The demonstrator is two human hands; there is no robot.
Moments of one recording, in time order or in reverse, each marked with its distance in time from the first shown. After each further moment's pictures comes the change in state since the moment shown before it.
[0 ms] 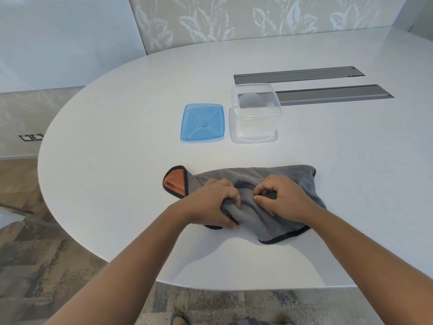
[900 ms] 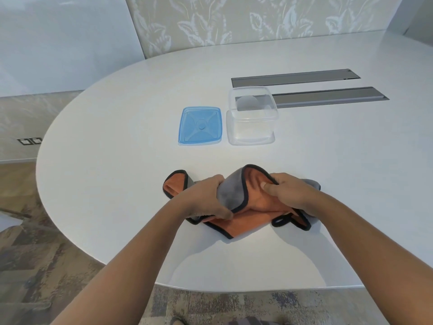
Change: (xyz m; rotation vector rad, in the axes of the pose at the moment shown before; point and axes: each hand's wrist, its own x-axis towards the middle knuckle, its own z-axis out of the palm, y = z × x) left_hand 0.004 0.002 -0.011 -0.174 0.047 -0.330; right_hand 0.009 -0.016 -0.028 0.195 -0.165 0.472
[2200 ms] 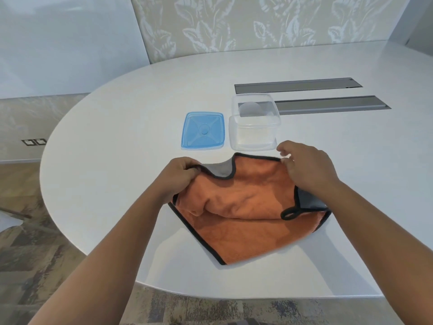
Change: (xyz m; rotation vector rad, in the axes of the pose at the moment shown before) left_hand 0.020 -0.044 -0.049 -0.511 0.414 -0.068; right_hand 0.017 -0.021 -0.045 -0.652 0.554 -0.232
